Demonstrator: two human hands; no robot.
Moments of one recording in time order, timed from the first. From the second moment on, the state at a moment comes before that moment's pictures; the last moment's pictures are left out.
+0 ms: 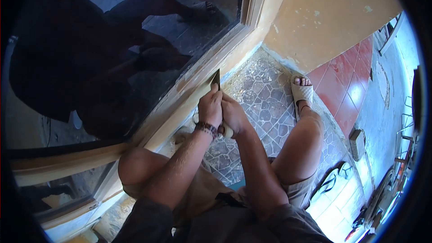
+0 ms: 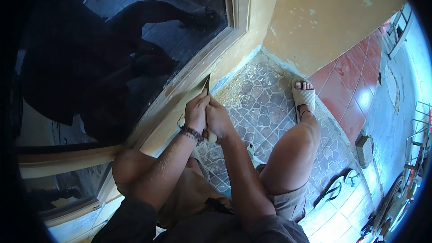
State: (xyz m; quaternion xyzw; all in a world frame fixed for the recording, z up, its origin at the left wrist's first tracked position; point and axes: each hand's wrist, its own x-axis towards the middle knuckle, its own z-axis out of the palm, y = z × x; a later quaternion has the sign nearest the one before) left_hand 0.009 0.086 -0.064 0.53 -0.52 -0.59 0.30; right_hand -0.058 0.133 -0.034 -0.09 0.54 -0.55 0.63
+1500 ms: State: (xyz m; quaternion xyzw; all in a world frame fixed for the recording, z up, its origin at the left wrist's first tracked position) left_hand 0.018 0.076 -0.130 0.55 -0.53 -0.57 0.30; right_hand -0.062 0.129 -0.075 -0.13 0.58 -0.49 0.64
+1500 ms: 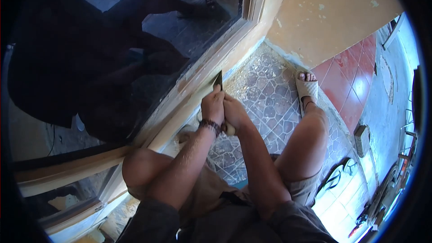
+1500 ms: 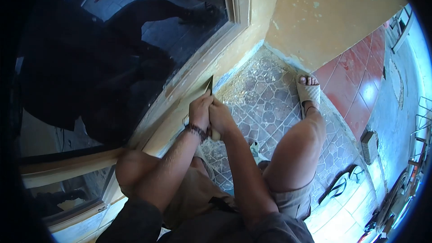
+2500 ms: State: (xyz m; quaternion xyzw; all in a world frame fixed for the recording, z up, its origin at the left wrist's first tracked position) left_hand 0.013 0.077 -0.092 0.56 -0.55 -0.58 0.22; right_hand -0.060 0.126 -0.070 -0.09 0.55 -0.53 0.64
